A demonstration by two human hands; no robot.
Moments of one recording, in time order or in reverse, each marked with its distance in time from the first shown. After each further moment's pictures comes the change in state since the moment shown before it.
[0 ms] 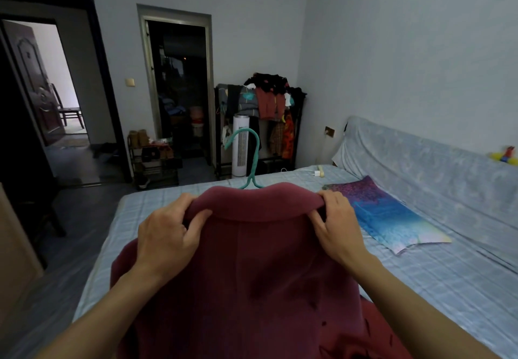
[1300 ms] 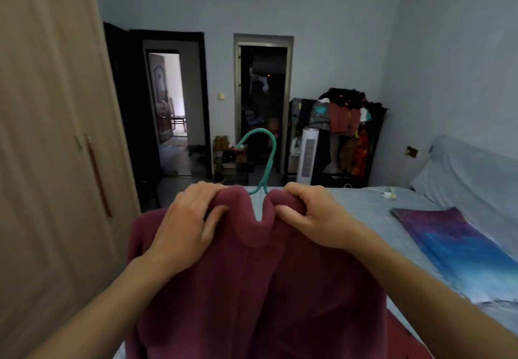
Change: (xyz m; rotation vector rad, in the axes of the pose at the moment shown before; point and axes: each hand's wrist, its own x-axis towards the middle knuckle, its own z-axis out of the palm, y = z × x) left_hand -0.068 0.120 -0.082 0.237 -0.015 0.059; right_hand -0.016 -0.090 -0.102 0.524 -0.508 -0.604
